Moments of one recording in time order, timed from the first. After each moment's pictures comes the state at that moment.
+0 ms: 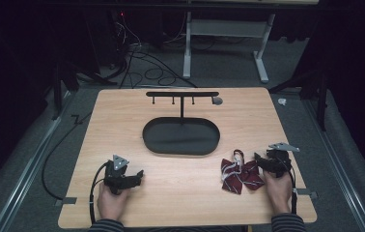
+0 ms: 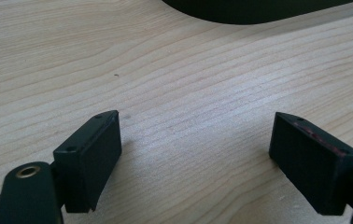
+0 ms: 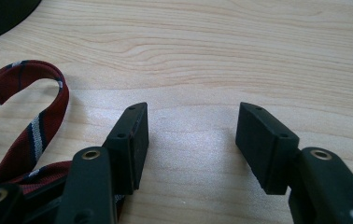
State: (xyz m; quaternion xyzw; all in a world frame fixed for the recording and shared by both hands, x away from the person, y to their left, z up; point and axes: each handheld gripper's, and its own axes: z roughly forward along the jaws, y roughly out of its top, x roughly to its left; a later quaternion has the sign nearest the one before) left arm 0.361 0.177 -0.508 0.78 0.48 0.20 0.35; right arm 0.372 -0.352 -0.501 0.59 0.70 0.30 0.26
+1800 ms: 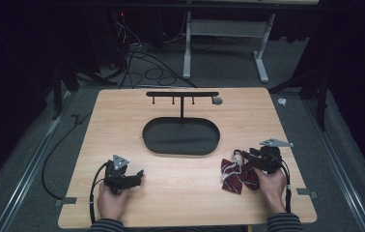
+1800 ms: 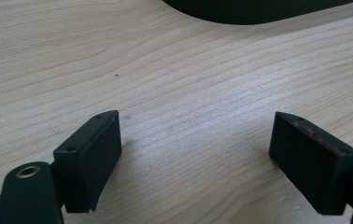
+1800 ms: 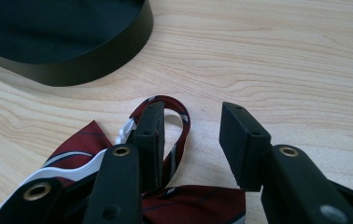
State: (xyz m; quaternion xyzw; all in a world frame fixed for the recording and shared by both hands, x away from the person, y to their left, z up) left arm 0.362 0.177 -0.508 0.78 0.48 0.20 0.35; right arm 0.373 -0.318 -0.476 0.55 0.73 0.36 0.20
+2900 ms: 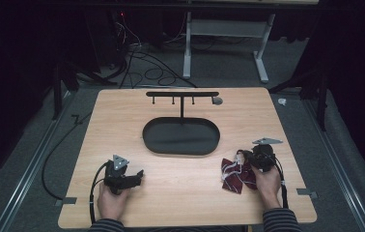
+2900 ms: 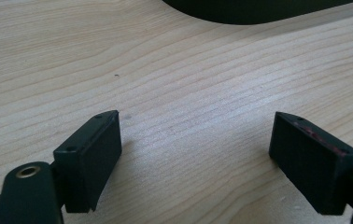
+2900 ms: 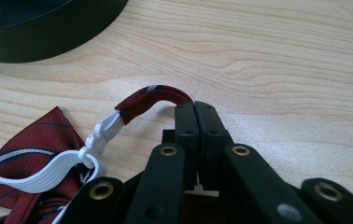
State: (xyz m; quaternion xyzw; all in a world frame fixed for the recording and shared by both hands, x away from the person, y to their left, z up) left arm 0.362 0.177 -0.508 0.78 0.48 0.20 0.35; right arm 0.390 -0.311 -0.493 0.56 0.75 0.31 0.19
